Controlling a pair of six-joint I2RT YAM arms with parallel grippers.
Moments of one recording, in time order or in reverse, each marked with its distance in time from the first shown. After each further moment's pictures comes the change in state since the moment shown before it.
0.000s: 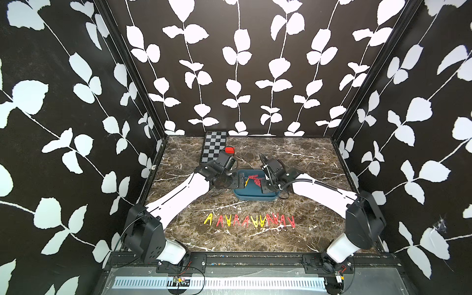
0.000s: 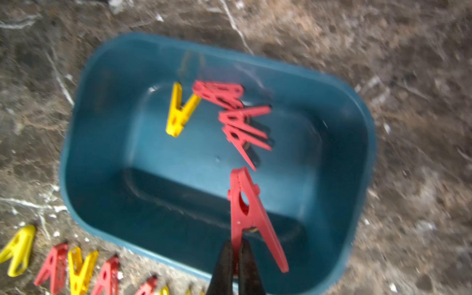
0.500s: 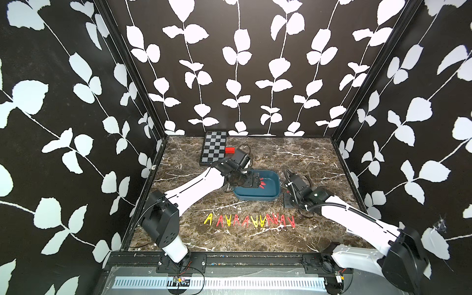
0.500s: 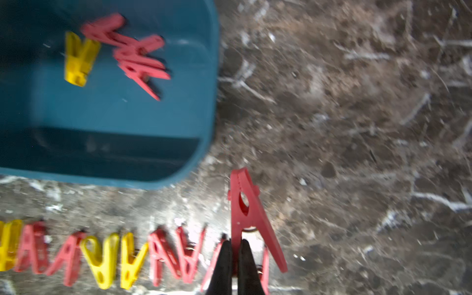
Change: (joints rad) left arm -0.096 0.174 0.147 0.038 0.076 0.016; right arm -0.076 -0.413 -0.377 -0.082 0.081 0.105
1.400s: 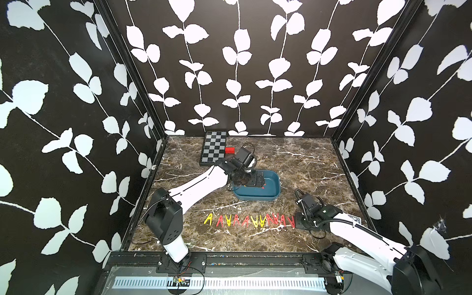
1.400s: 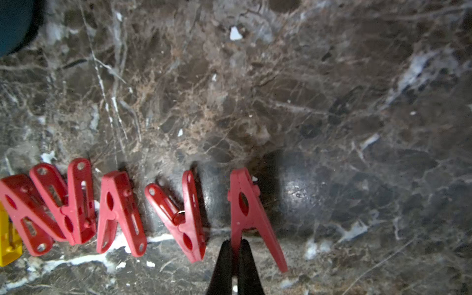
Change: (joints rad) left arm -0.022 0.027 0.046 -0.011 0.017 0.000; right arm -0.080 -0.146 -0.289 -0.041 -0.132 0.098
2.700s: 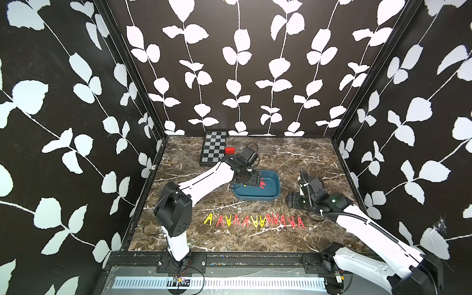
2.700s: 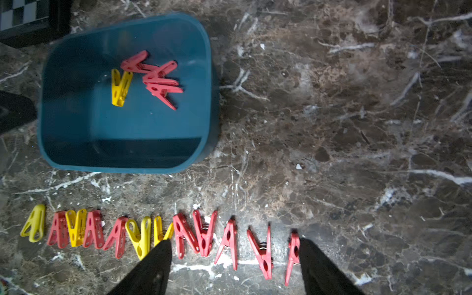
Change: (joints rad) left arm 0.000 0.128 0.109 -0.100 -0.157 0.064; right arm 0.000 -0.004 0.320 0.014 0.015 -0.097
